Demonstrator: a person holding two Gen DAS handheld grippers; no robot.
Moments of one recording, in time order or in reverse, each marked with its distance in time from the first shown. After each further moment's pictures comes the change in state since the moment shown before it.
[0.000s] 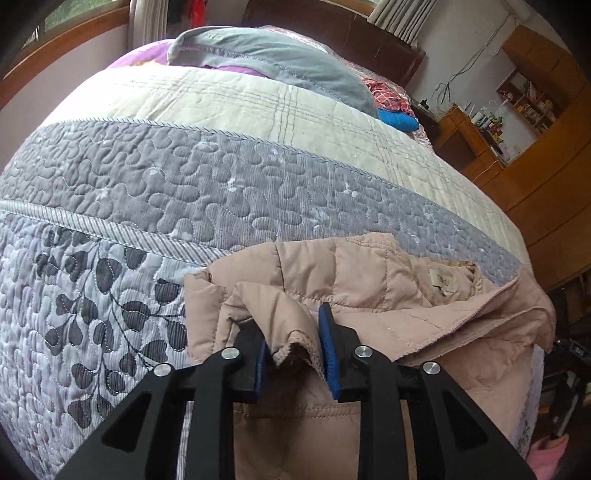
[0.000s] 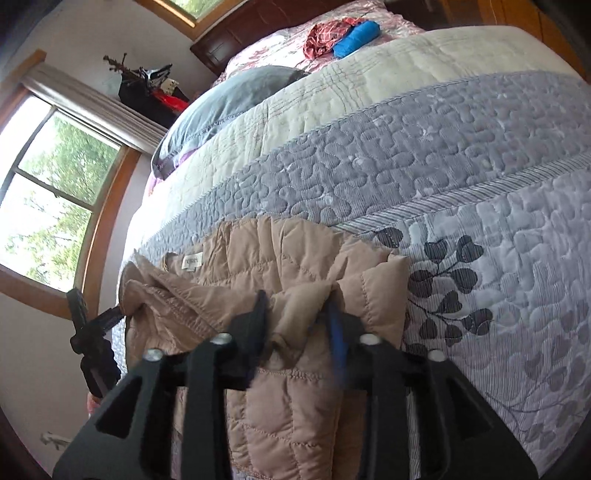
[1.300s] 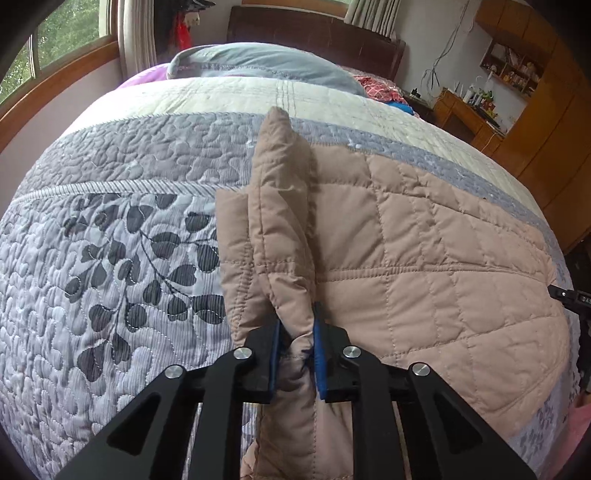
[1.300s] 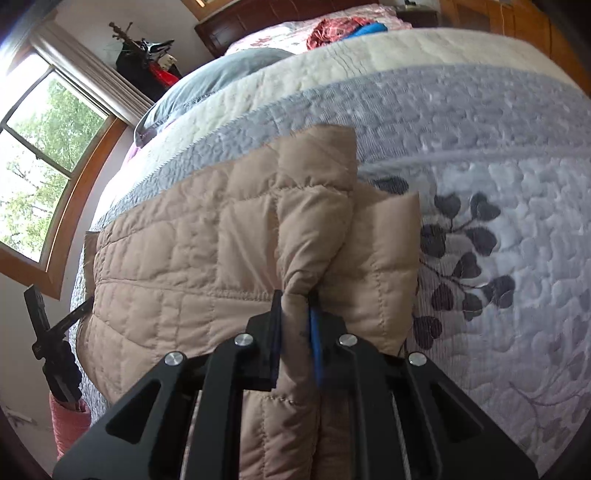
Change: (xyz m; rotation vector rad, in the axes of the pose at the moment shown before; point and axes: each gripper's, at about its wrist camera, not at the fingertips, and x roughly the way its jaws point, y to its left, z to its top) left arm -0.003 0.007 -0.078 0.153 -0.063 0.118; right arm 0.050 0.002 -0.051 -0.097 0.025 -0.105
